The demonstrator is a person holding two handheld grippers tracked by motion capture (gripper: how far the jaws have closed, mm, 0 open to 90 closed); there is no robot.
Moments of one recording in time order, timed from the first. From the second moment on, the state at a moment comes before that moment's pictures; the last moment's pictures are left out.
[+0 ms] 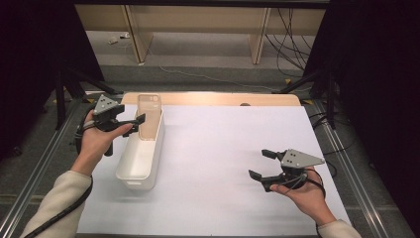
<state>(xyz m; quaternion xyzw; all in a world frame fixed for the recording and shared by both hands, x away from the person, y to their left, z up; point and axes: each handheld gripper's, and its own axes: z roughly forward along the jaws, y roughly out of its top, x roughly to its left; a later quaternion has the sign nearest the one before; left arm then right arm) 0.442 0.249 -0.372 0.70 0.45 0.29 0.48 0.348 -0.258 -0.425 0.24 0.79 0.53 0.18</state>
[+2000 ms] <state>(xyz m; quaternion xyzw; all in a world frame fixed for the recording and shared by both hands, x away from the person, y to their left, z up) 0.396 0.222 -0.371 0.72 0.39 0.28 0.49 0.349 -0.258 -0.424 0.24 0.79 0.53 0.18</state>
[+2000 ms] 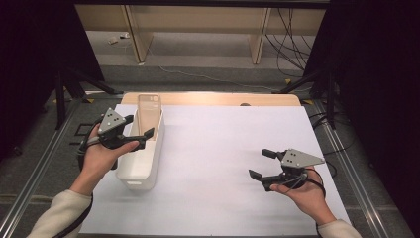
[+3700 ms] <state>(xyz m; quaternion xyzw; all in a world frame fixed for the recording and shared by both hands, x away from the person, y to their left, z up) 0.359 0.207 -0.387 0.73 0.37 0.26 0.51 0.349 -0.257 -0.424 0.24 0.79 0.53 0.18</state>
